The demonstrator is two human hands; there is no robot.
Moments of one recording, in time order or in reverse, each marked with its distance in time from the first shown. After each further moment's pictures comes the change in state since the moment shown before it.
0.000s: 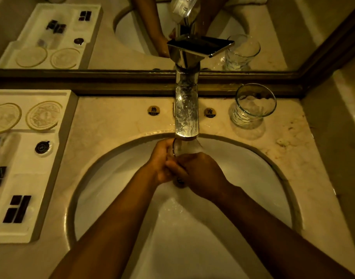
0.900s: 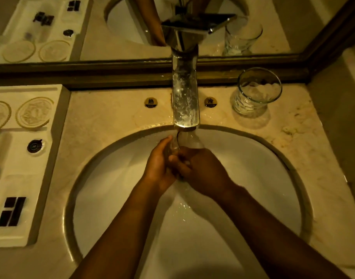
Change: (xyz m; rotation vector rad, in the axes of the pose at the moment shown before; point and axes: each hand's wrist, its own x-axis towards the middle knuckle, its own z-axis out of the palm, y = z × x) left_hand -0.006 -0.027 -0.013 -0.146 0.034 0.177; right_hand -0.006 -0.003 0.013 0.116 -0.048 0.137
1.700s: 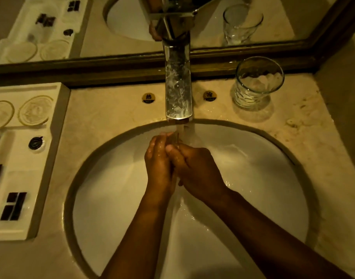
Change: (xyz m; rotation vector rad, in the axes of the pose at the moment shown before) left_hand -0.010 -0.025 0.015 0.045 0.244 0.481; right_hand -0.009 -0.010 0.009 0.264 0.151 0.001
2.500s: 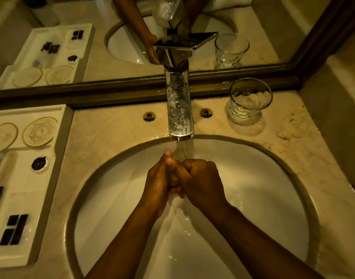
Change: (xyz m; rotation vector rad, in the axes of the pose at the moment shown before) left_hand 0.002 0.011 -0.025 0.296 -0.308 -0.242; right_hand -0.001 -0.005 0.004 0.081 0.144 0.206
